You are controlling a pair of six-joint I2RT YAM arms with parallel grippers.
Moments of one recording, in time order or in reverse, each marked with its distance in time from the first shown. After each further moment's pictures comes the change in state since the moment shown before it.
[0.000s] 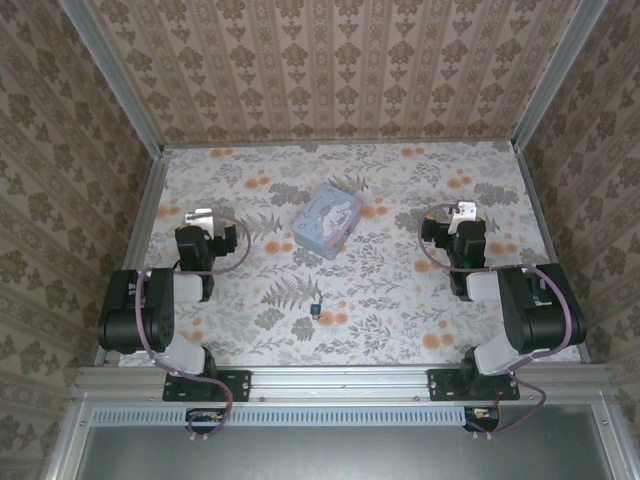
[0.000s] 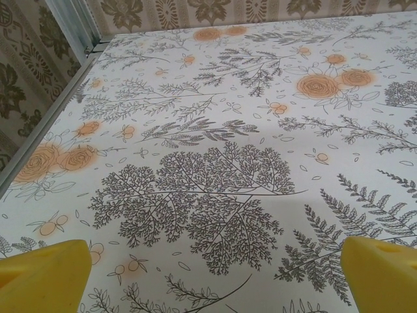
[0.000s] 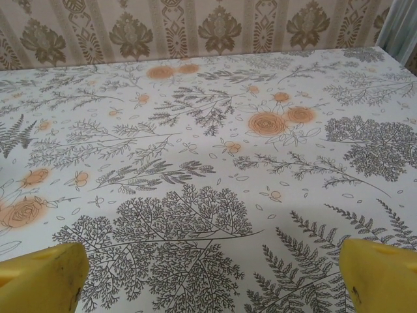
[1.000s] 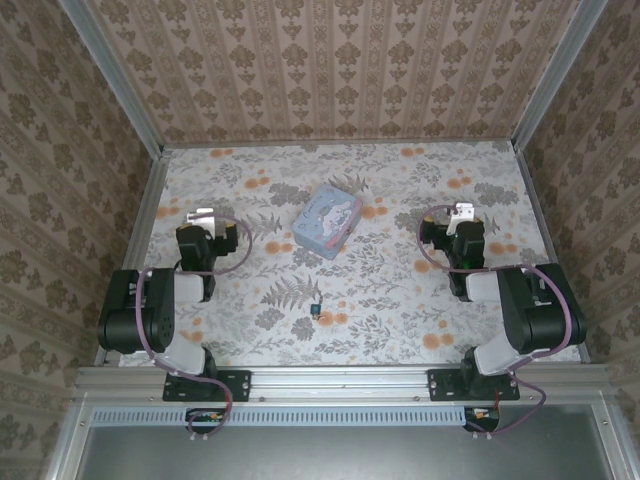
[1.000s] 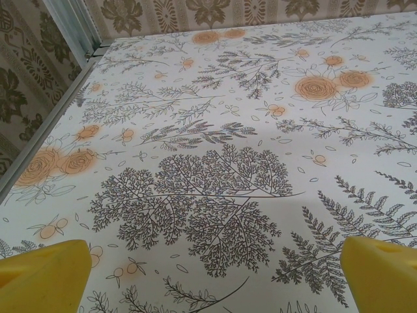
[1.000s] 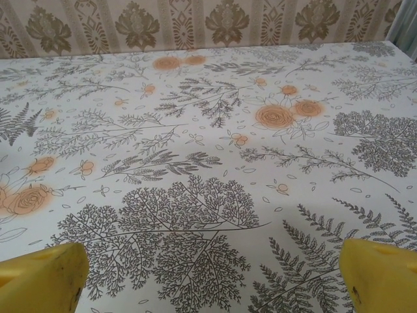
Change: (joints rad) left arm -0.013 0.000 0.000 0.007 -0.019 0.007; right arm 0.007 0.000 -0.002 -0.011 -0.011 -0.008
